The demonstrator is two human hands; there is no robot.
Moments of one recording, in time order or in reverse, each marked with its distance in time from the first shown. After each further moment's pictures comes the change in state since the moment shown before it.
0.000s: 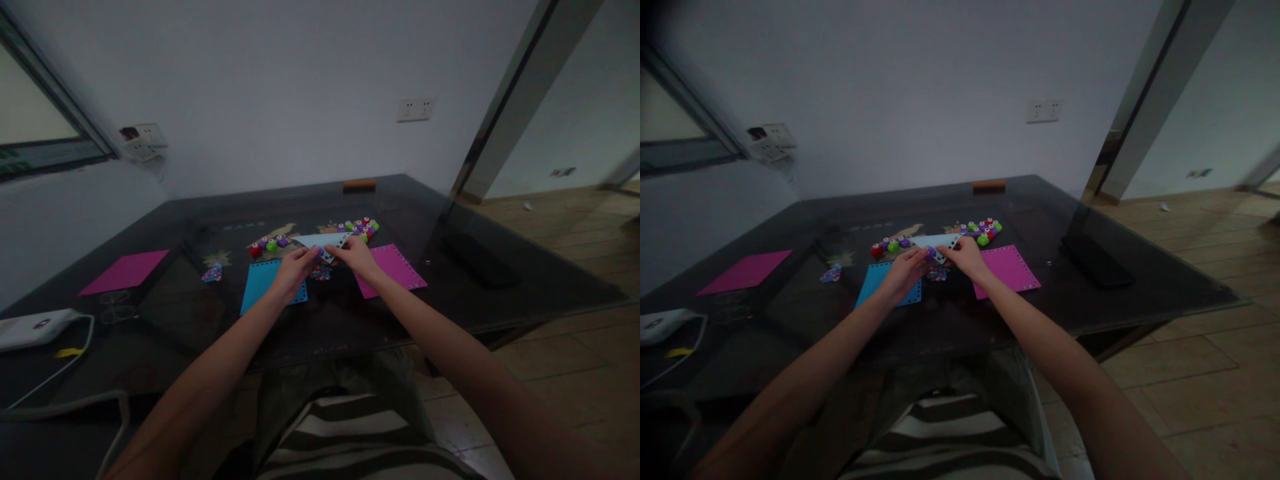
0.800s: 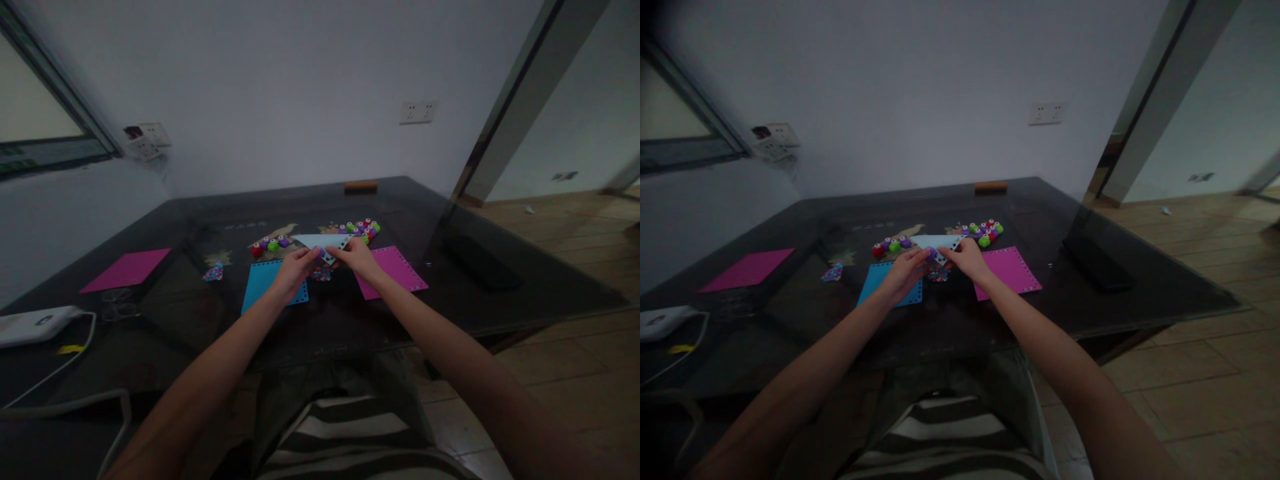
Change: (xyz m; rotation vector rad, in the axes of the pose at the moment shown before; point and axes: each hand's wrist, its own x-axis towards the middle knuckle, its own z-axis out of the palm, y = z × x) left_hand 0.000 0.003 0.000 -0.005 -0.007 -0.017; right_hand -0.001 -0.003 0.000 0.052 -0.059 0.032
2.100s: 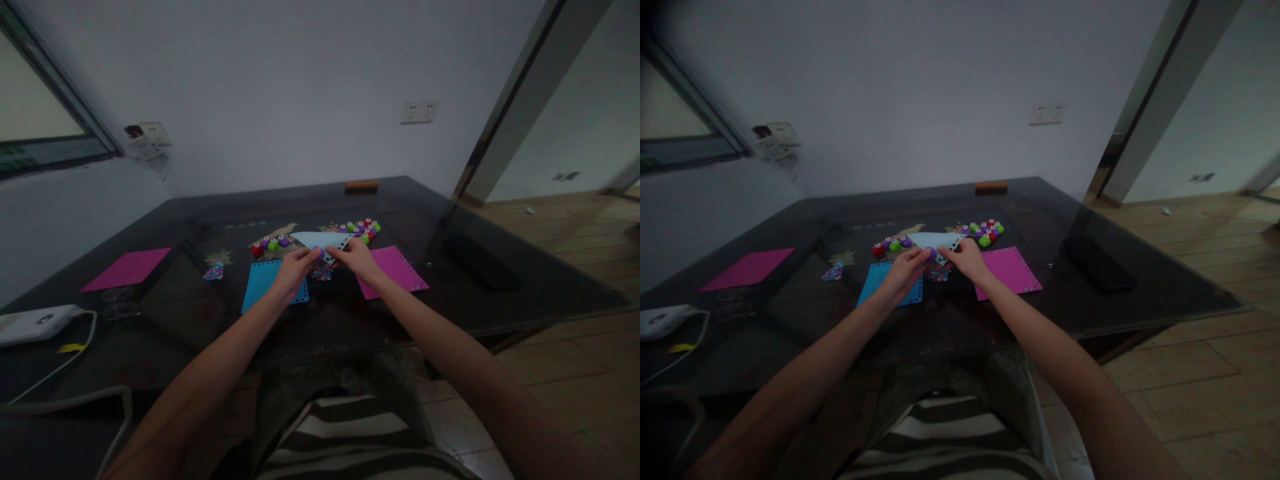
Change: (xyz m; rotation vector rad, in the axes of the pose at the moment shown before) left_hand 0.000 -0.002 0.000 0.028 0.009 0.073; right_hand -0.002 0.000 0.003 -0.064 0.040 -0.042
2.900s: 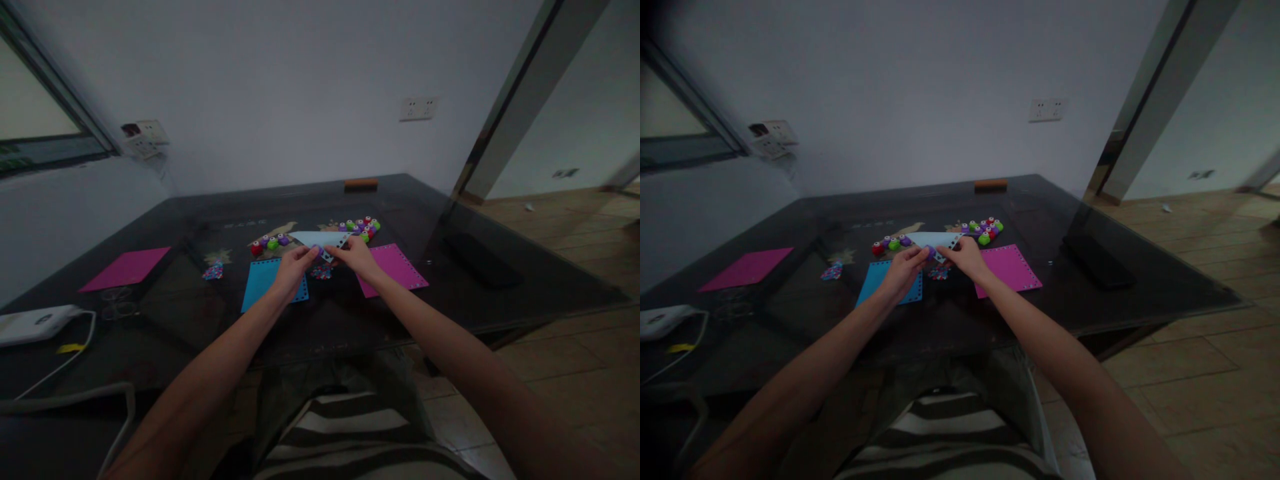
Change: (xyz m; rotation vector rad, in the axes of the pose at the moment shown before) left_hand 0.003 -0.006 -0.002 0.033 0.000 0.102; right_hand 0.002 0.005 0.000 0.015 0.007 0.019
